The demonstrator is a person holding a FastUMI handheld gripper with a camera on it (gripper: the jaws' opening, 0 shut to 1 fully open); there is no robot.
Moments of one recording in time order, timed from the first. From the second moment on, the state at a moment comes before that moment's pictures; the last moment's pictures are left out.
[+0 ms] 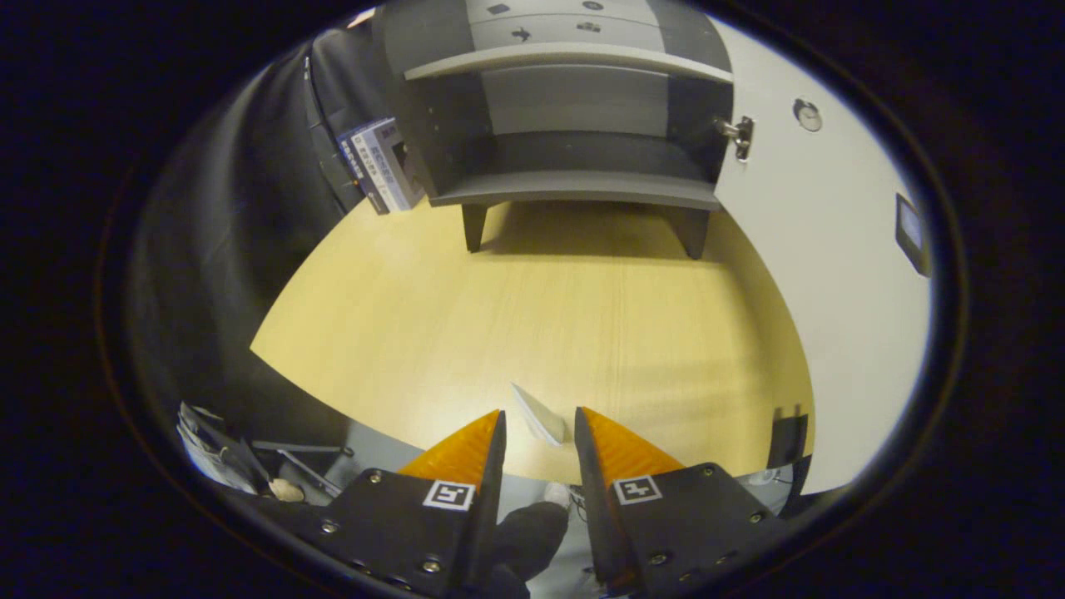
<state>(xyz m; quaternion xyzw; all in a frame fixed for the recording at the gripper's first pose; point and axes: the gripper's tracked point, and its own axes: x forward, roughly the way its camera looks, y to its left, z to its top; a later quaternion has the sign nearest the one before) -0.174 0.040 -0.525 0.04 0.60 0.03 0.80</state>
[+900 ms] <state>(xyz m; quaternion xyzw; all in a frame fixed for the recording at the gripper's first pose) -0.147 0.045 -0.561 0.01 0.62 0.02 0.79</state>
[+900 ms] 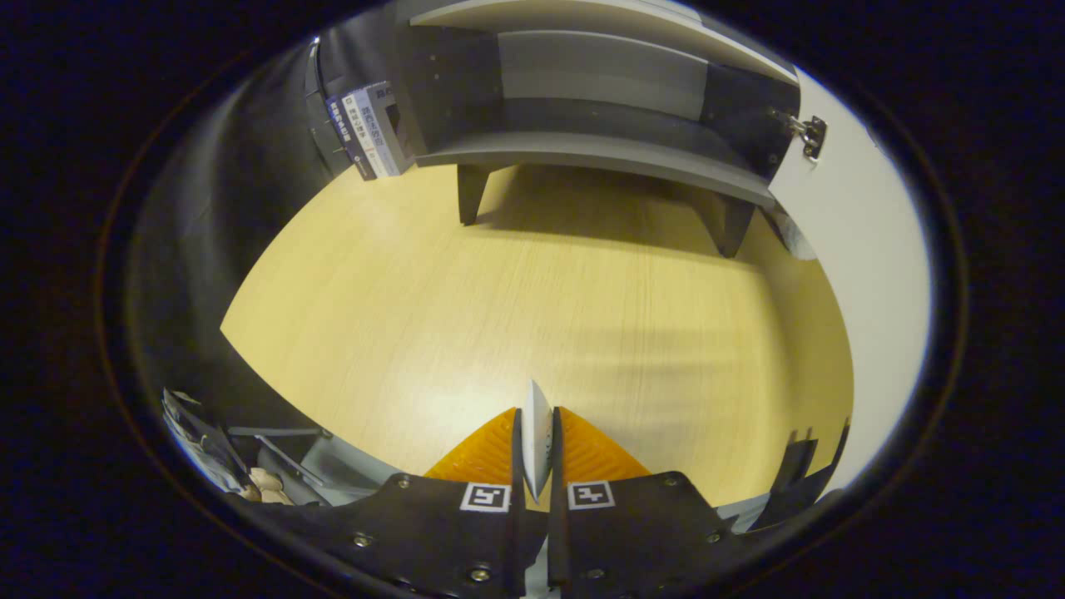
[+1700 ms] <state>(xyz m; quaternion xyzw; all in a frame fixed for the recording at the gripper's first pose) 0.065 0.024 -0.310 0.04 0.43 0.01 0.90</state>
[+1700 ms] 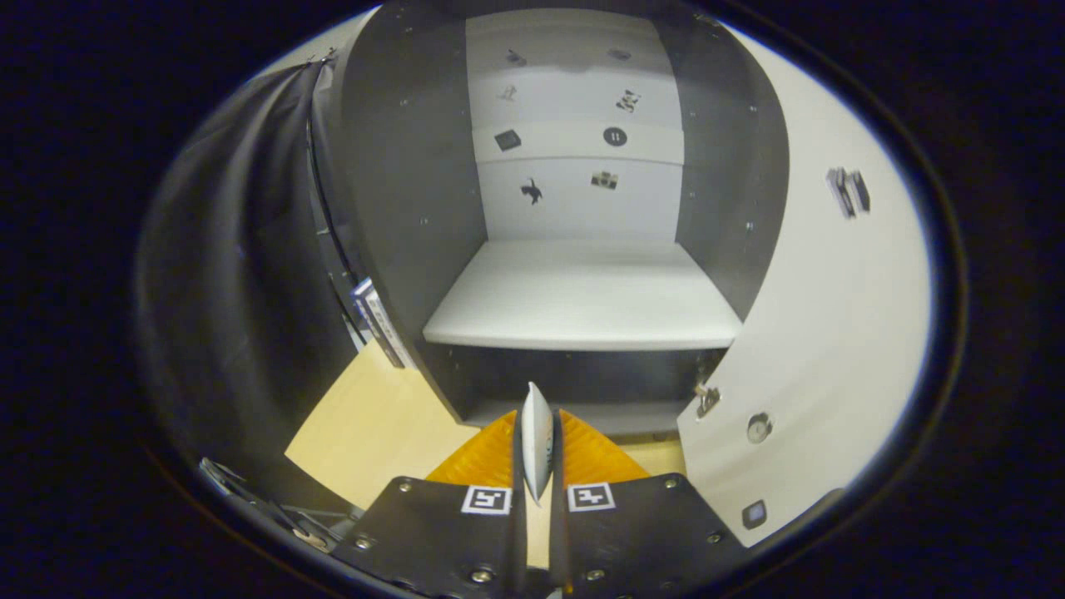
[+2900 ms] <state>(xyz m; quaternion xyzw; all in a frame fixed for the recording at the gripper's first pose) 0.188 -0.032 -0.340 0.00 0.54 -0.02 0.84</state>
